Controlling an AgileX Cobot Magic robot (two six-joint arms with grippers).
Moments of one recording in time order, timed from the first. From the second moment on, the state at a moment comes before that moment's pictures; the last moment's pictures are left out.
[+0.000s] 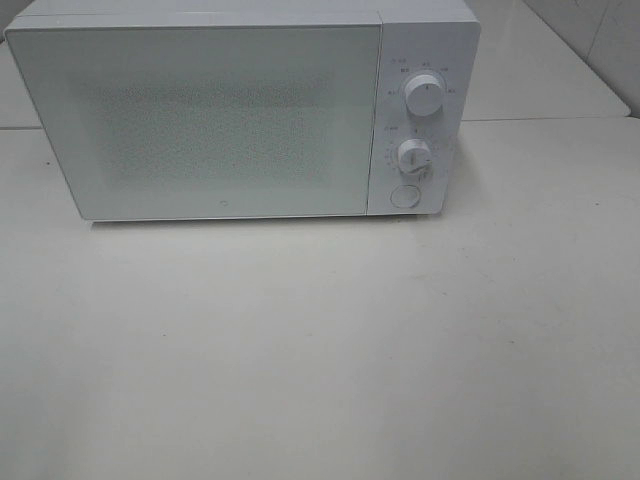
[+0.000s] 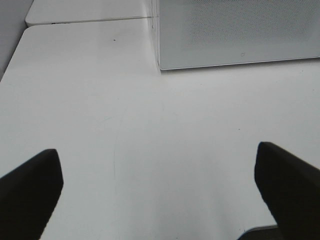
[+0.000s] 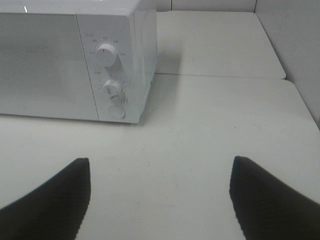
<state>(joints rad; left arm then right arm) 0.00 0.00 -0.50 -0.09 1.04 0.10 0.09 0.03 -0.52 0.06 0.82 -0.04</state>
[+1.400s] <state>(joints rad) 0.00 0.00 -0.50 -0.09 1.04 0.10 0.09 1.02 -0.41 0.06 -0.41 -0.04</state>
